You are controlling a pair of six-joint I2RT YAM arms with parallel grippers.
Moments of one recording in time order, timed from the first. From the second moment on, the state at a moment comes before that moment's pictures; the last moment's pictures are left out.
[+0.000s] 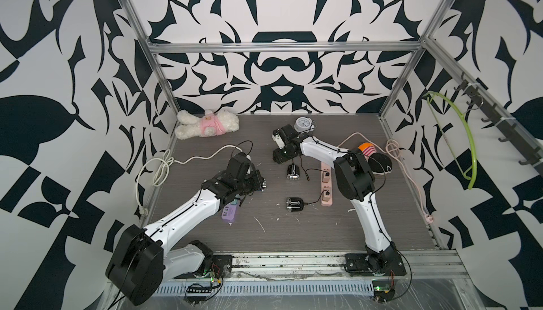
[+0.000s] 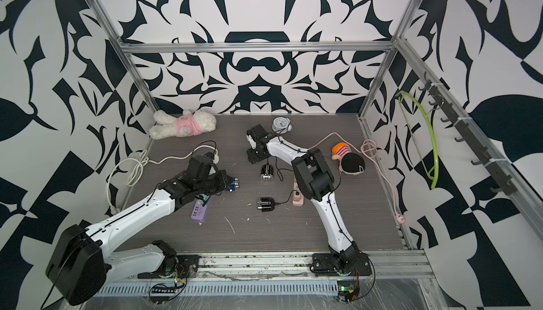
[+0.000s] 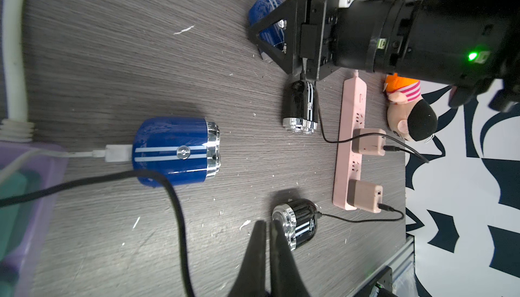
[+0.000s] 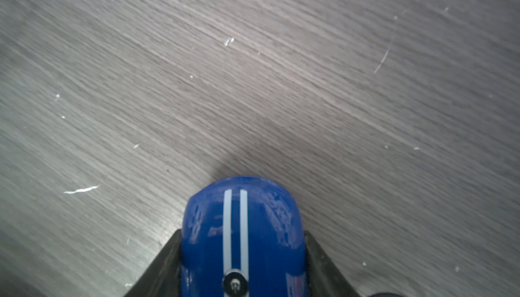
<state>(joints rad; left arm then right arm) -0.61 1.19 0.73 -0.30 0.17 -0.85 0.59 2.32 1.84 -0.59 -0.08 0.11</state>
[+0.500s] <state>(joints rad) -0.65 1.22 0.74 -0.30 0.14 -0.85 0.58 2.24 1.71 -0.54 -0.11 0.10</state>
